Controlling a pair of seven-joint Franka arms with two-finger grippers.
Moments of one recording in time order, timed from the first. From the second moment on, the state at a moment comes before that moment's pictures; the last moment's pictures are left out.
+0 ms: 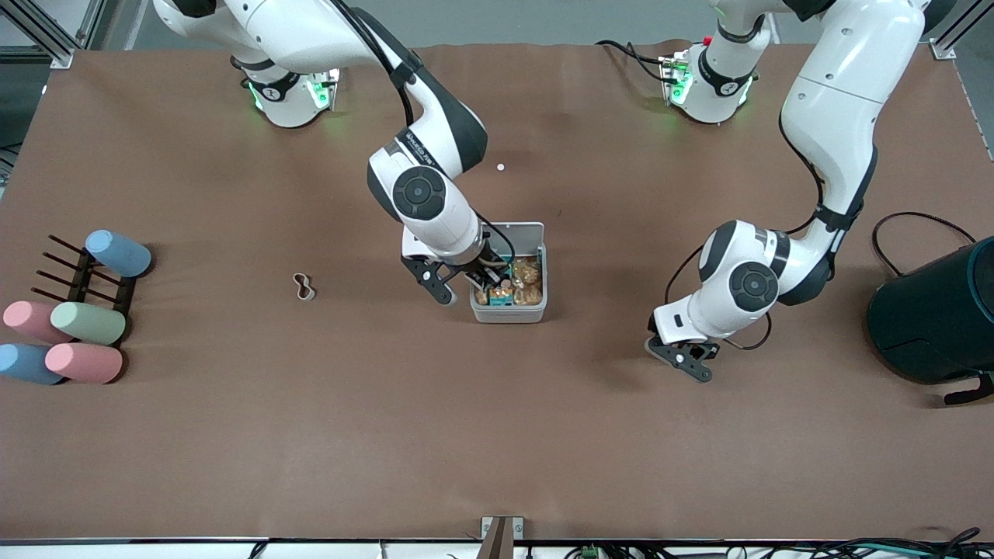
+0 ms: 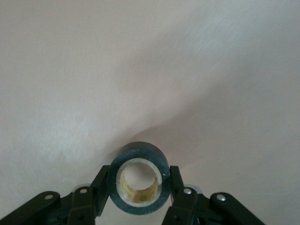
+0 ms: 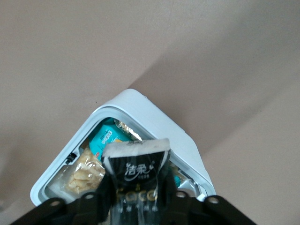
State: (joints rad) left arm -0.02 0.64 -0.31 -1.78 0.20 2.44 0.19; right arm 0.66 0.59 0.05 -1.54 0.20 2.21 1.43
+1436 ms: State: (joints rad) left arm -0.40 0.67 -0.40 -1.48 0.14 2.12 -0.60; right arm 0.18 0.45 0.02 -1.79 0.12 2.02 0.53
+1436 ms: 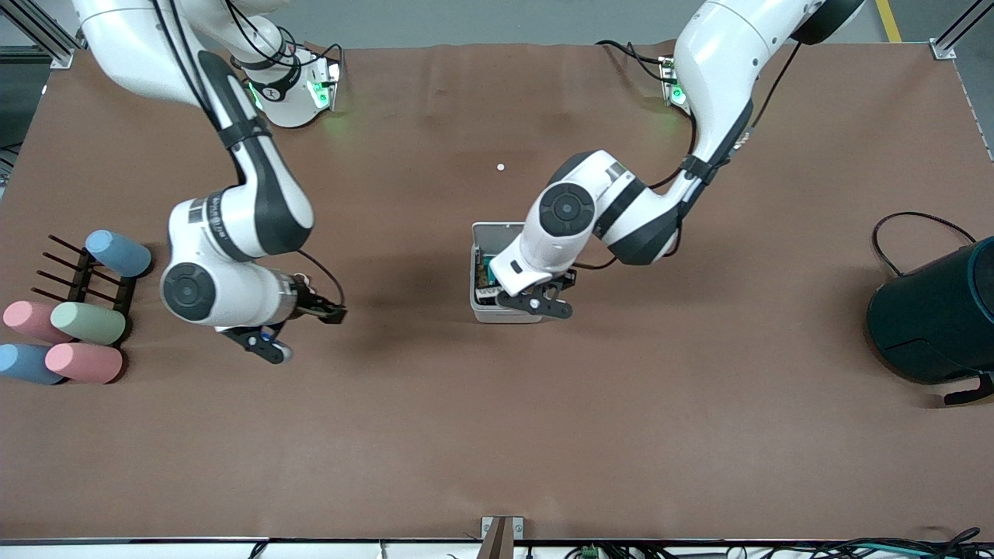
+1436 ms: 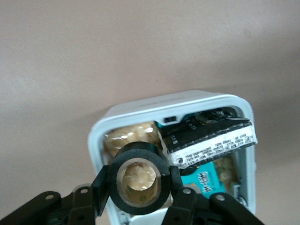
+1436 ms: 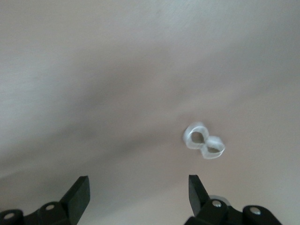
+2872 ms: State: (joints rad) left arm -0.34 0.63 -0.39 -1.46 0.16 2.03 -0.55; right arm 0.14 0.37 0.03 -2.23 0.07 2.47 0.24
